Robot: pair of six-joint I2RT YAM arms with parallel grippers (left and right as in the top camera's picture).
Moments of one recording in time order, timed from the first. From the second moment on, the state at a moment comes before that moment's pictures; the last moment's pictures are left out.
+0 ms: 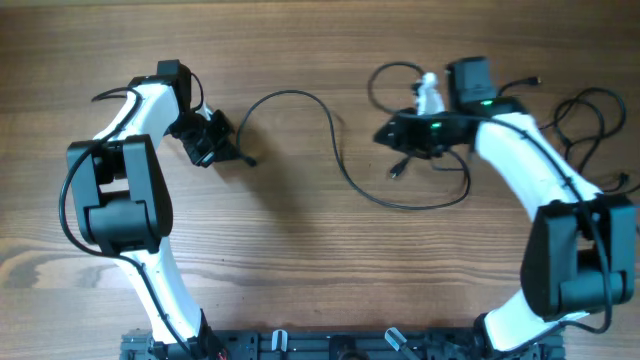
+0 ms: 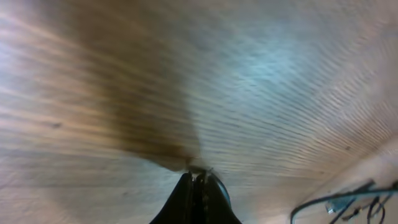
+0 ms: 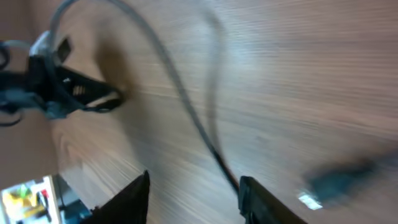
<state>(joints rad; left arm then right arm) 0.07 2.16 1.49 -0.97 0.47 -0.46 0.19 1.78 1.19 -0.57 -0.67 0.36</state>
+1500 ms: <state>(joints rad) -0.05 2.16 1.49 -0.98 0.89 0.01 0.57 1.83 1.11 0.11 -0.53 0.85</state>
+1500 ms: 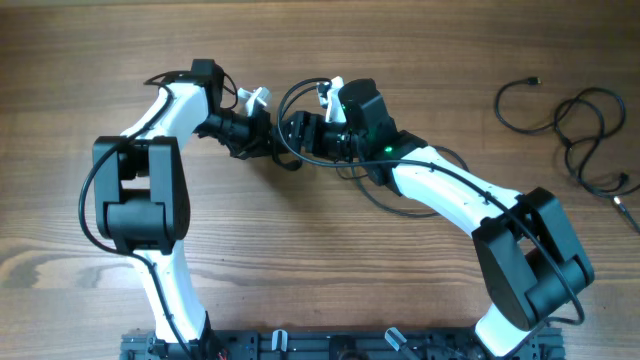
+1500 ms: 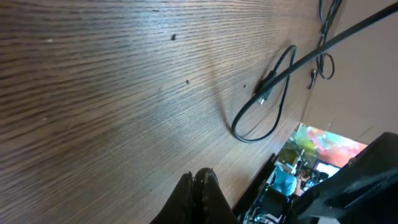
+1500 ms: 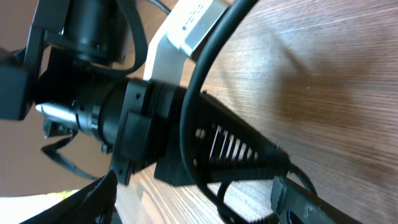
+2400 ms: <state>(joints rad) -0.06 2.16 1.49 -0.98 0.89 0.03 0.57 1.83 1.11 0.14 -0.28 0.99</state>
